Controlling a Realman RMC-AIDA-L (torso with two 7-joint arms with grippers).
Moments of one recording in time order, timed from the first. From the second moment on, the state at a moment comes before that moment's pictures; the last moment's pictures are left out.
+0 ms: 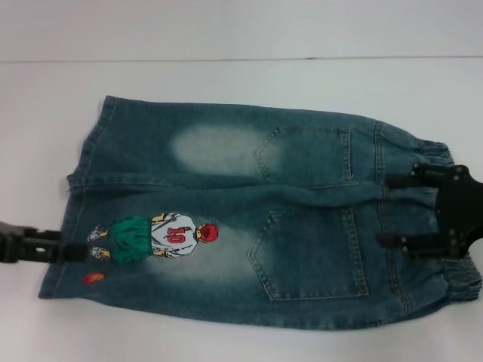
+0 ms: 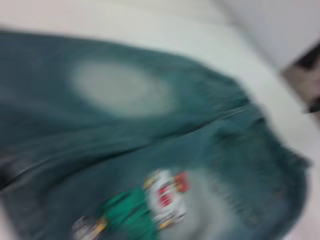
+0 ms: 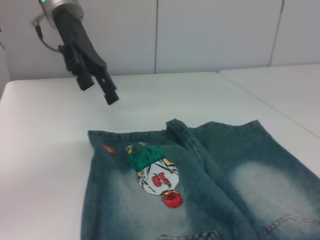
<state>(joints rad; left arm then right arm) -0.48 -2.01 0.48 1.04 2.42 1.94 -2.06 0.36 2.08 -0.76 -1.01 -2.05 -1.70 1.24</state>
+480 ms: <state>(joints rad) -0.53 -2.03 0.66 1.09 2.70 1.81 -2.29 0.36 2.08 -0.73 -1.01 -2.05 -1.68 1.22</state>
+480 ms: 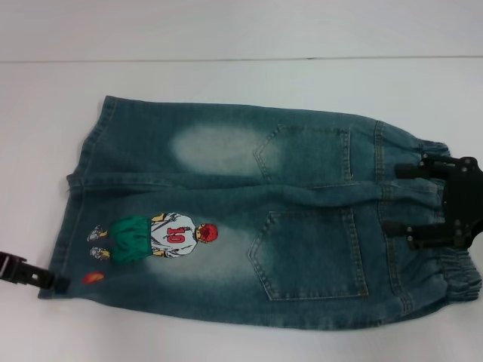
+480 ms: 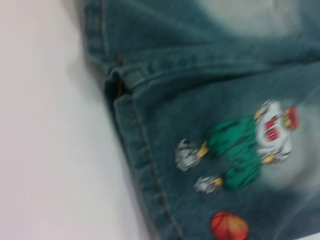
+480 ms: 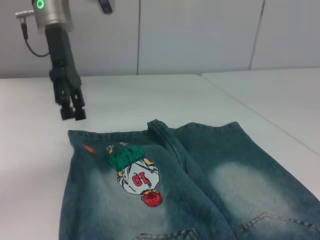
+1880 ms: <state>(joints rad) -0.63 -2.07 0.69 0.97 2.78 1.74 -2.31 0.34 2.08 -0.71 -1.01 -2.06 -1.68 1.22</state>
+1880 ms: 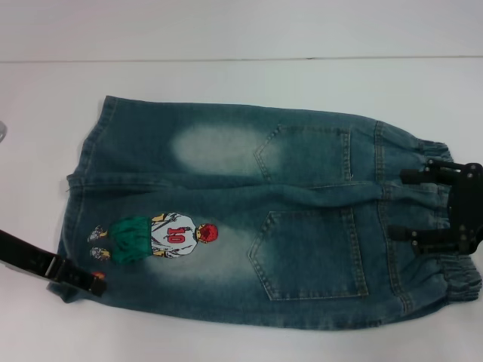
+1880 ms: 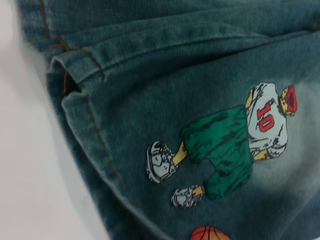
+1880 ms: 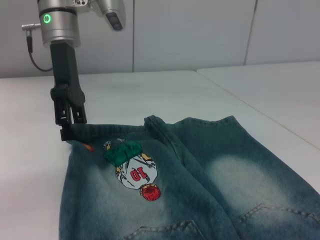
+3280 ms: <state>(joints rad) -0.65 -2.09 0.69 0.97 2.79 1.74 -2.32 0.31 2.05 -0.65 -1.21 -2.31 -1.74 1.60</state>
